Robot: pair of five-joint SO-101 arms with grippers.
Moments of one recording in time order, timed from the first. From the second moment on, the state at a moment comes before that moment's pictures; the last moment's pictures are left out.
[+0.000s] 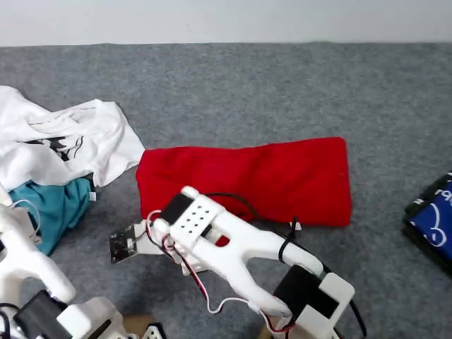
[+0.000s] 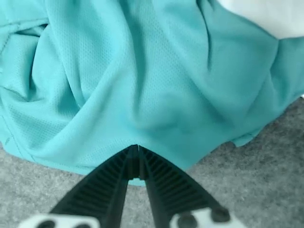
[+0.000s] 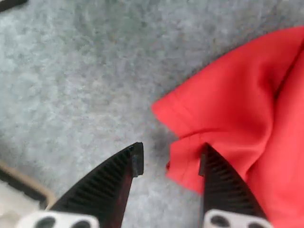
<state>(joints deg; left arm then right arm) -52.3 -10.2 40.0 58.6 -13.0 -56.3 5.7 20.4 75.1 48.7</state>
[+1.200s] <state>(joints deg) -52.3 -10.2 43.5 54.3 -13.1 -60.5 9.1 23.9 68.0 52.4</state>
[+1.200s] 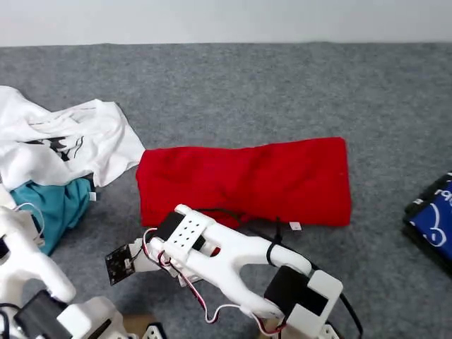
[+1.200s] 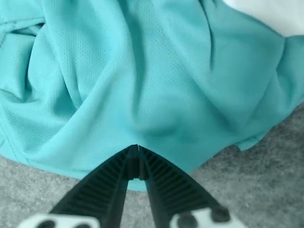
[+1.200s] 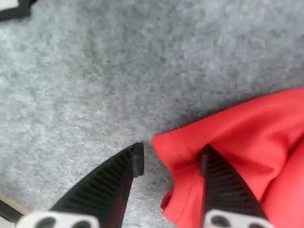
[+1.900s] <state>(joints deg) -52.3 -10.2 43.5 54.1 -13.1 -59.2 9.1 22.9 67.1 55.9</state>
